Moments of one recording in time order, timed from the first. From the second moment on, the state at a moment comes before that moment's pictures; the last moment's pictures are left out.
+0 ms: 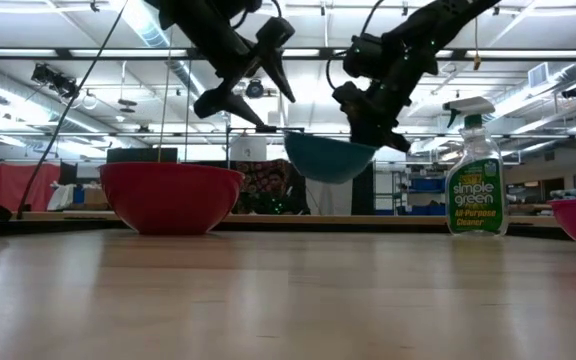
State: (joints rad) left arm 0.26 1.51 1.24 -0.46 -0.04 -0.87; right arm -0.53 1.64 1.23 -0.58 -0.18 0.39
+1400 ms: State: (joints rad) left arm 0.29 1.50 1.24 -0.64 -0.08 -0.74; right arm -0.51 1.54 1.23 -0.31 -0.37 0.53
